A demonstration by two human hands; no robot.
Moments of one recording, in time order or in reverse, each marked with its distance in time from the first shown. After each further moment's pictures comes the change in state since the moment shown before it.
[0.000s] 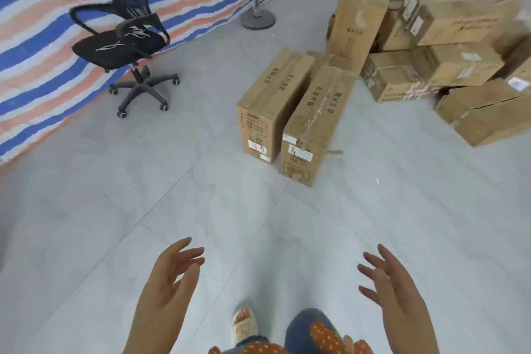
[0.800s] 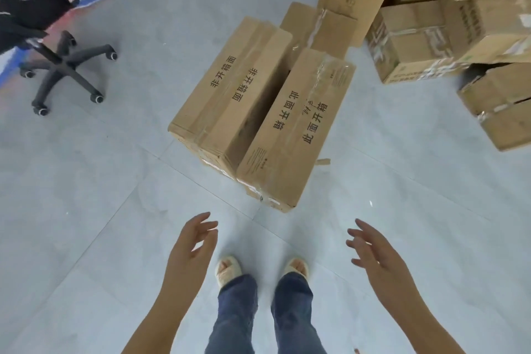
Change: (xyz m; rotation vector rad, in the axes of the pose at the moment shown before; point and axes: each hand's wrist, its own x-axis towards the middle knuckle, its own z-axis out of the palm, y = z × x) left_hand 0.421 0.046 0.330 0.147 -0.106 -0.229; right_hand 0.523 -0.006 -0.012 -0.313 -0.167 0.288
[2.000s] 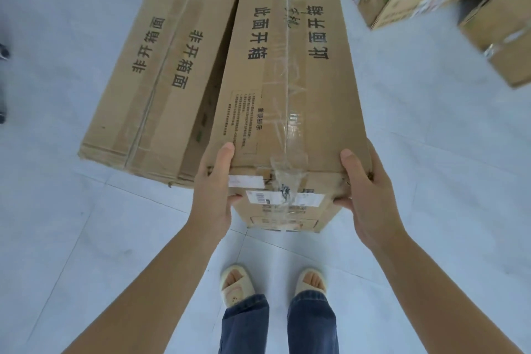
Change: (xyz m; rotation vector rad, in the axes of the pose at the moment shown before) left_hand 0.254 -0.004 0.145 -0.424 -0.216 -0.248; right_hand 0.228 0.001 0.093 0.471 0.235 -0.004
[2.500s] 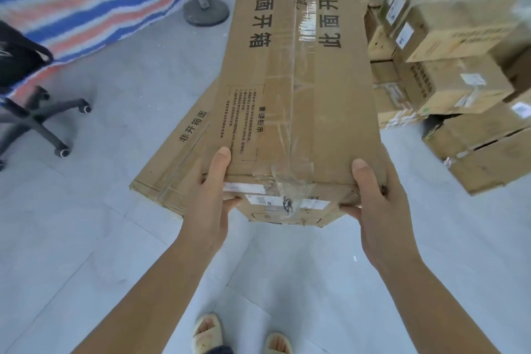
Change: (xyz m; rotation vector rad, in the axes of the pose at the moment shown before) left_hand -0.196 0.127 0.059 -0.174 -0.061 0.377; right_hand -0.111 -0.204 -0.062 0.046 -0.119 -0.350
